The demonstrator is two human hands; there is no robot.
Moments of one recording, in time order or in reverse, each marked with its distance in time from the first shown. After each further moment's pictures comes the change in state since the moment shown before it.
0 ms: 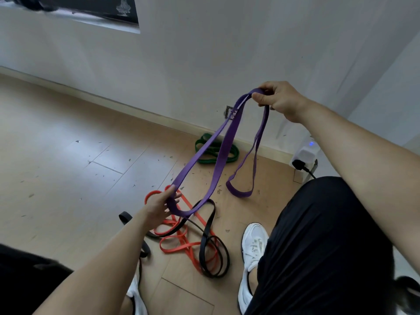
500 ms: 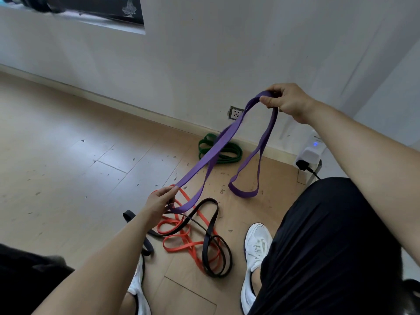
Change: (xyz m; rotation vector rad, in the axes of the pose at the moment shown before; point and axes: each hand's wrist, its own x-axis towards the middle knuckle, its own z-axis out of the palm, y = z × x) left_hand -0.010 0.003 -0.003 0.112 0.139 0.175; right_hand 0.000 0.010 -0.008 -0.065 0.010 0.031
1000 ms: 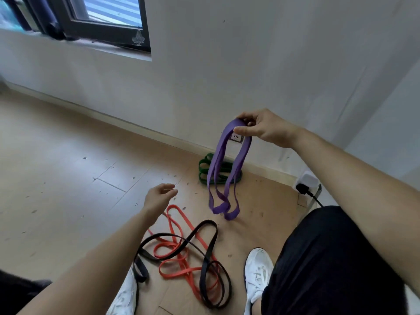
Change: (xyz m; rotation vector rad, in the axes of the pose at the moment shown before) left_hand 0.018 0.067 0.010 0.392 0.169 0.221; right_hand -0.007 -0.045 0.032 -0.035 -0.253 -0.162
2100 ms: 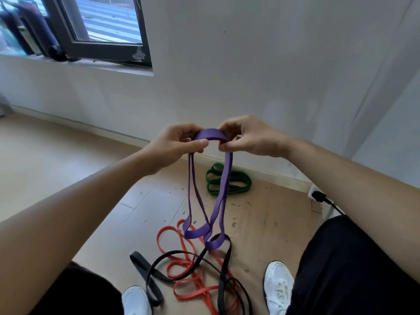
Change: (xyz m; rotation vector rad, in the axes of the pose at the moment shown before) left_hand -0.008 0.214 -0.065 0.088 -0.415 0.564; right_hand 0.013 -0.054 0.039 -0.053 -0.067 -0.150
